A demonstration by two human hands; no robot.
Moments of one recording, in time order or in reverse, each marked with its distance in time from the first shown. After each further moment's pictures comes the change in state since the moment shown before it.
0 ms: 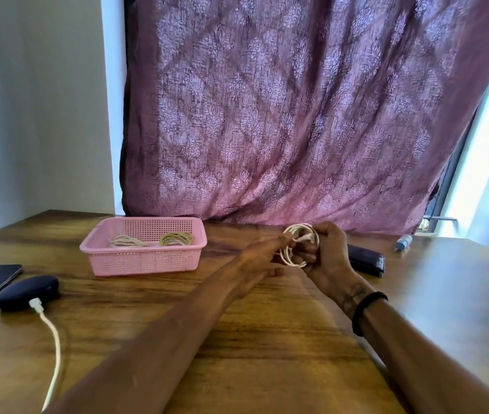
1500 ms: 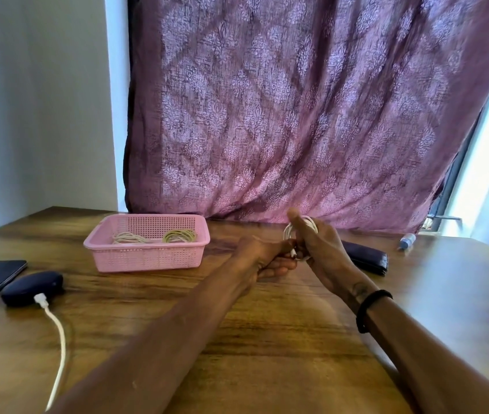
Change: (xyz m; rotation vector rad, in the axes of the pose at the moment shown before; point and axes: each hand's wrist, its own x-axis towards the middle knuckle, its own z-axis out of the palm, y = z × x) left_hand -0.006 0.009 0.004 -0.043 0.247 -0.144; right_hand -0.012 -0.003 0.007 -0.514 -0.166 -0.256
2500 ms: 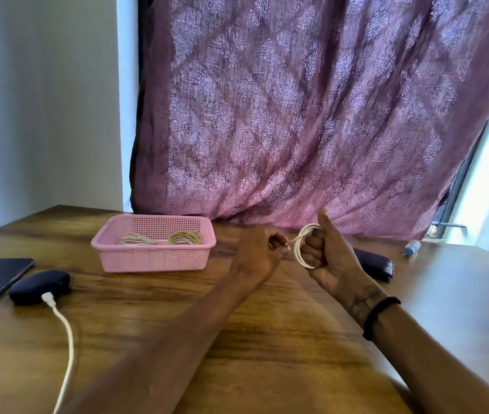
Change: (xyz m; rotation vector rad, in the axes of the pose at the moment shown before) left_hand 0.016 -0.008 -0.020 0.722 0.231 0.766; right_hand 0.011 0.005 0.000 0.693 0.151 0.315
